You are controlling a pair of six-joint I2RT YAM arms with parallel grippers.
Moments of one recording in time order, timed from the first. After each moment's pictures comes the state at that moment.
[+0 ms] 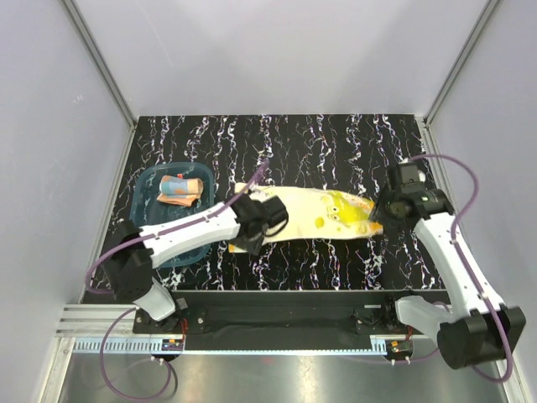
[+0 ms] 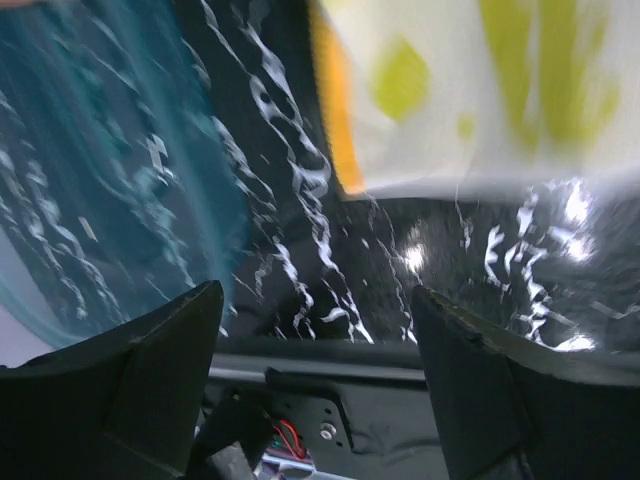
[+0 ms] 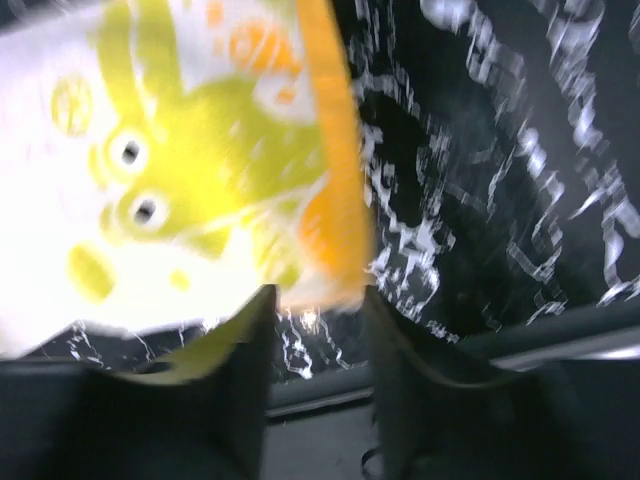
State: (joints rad) left arm -0.97 1.57 1.29 -1.19 -0.52 -0.62; right arm 0.18 1.06 1.09 -1.01 0.16 0.57
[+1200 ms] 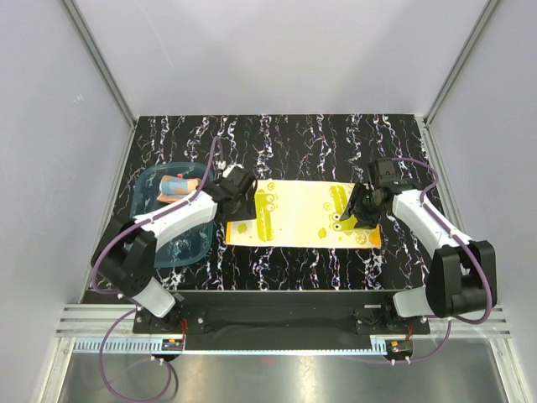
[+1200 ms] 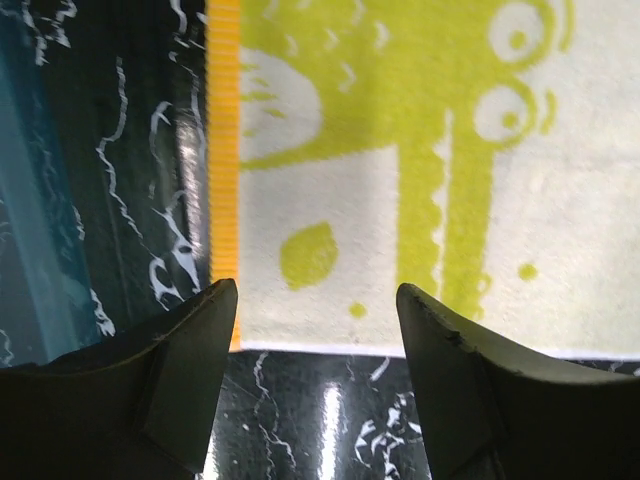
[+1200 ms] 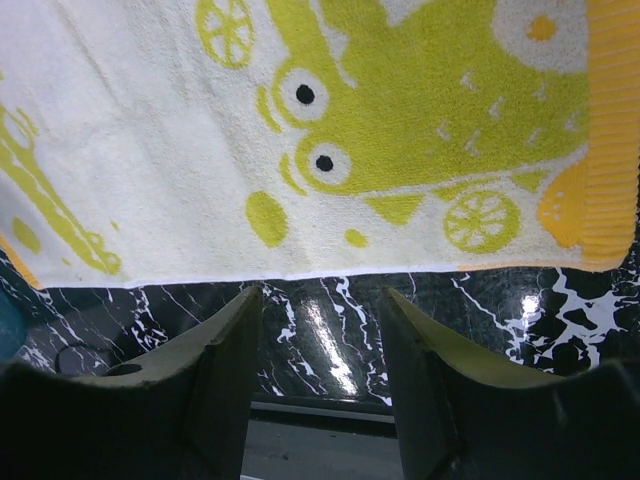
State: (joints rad) left arm -0.65 1.57 1.06 -0.58 -0.25 -0.67; right arm 0.18 1.40 0.97 -0.72 -0.16 0.60
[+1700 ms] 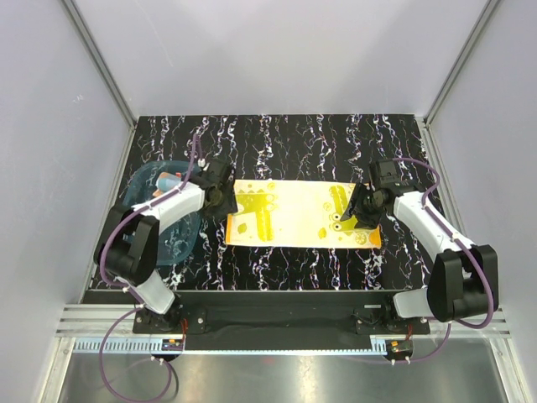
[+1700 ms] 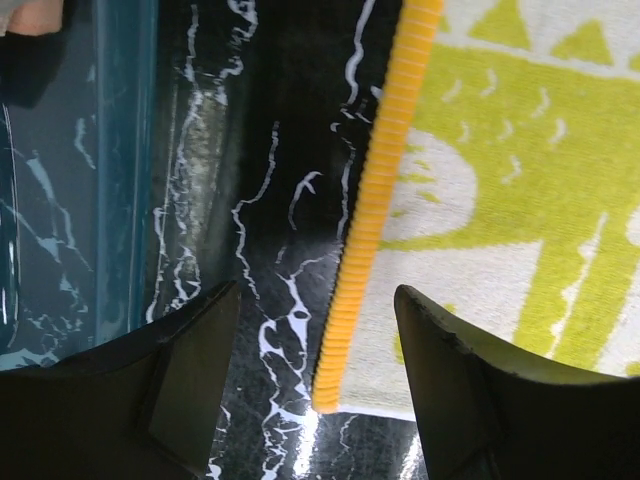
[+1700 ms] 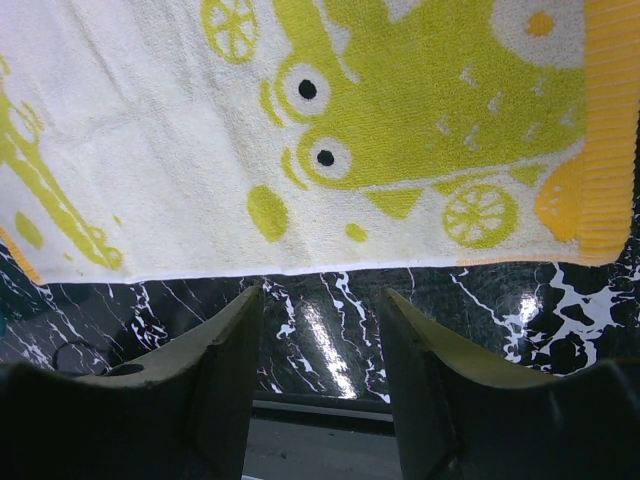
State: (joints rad) left arm -0.43 1.65 1.05 -0.56 -0.20 -0.58; right arm 0.18 1.37 0.96 -0.73 -0.16 0.59
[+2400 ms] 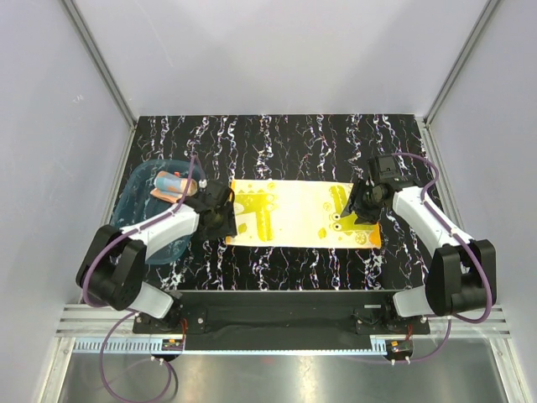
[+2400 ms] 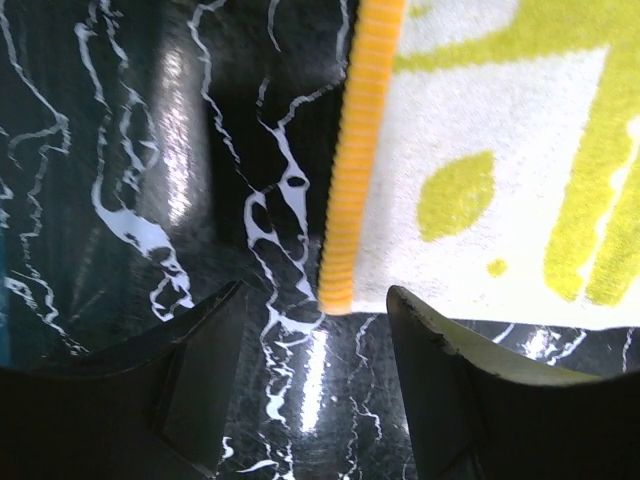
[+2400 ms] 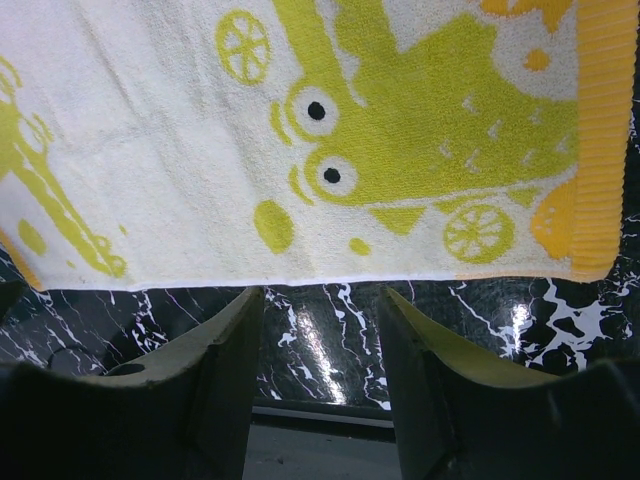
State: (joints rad) left arm -0.48 1.47 0.82 -0.54 -0.11 -0.61; right arm 0.18 1.41 1.01 -0.74 -0.15 0.57
